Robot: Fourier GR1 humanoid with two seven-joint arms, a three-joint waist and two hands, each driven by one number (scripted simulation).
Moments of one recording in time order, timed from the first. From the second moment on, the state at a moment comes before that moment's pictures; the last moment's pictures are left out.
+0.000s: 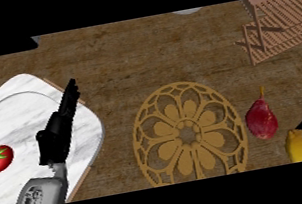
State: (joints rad) left arm -0.15 0.19 -0.15 -1.45 -0.03 0.12 0.02; right arm 0.28 -0.65 0.05 -2.25 0.15 0.06 0.24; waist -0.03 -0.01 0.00
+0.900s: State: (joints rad) left arm -0.19 0.18 -0.11 -1.44 -0.03 0.07 0.03; right arm -0.03 -0.86 -0.54 -2.20 -0.12 0.11 0.55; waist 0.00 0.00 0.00
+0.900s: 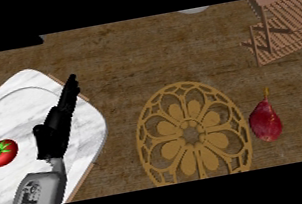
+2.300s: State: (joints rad) left arm -0.20 0.14 -0.08 -1.42 -0.08 0.03 0.03; right arm -0.61 -0.95 -0.29 -1.42 0.26 -0.04 0.24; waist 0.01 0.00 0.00
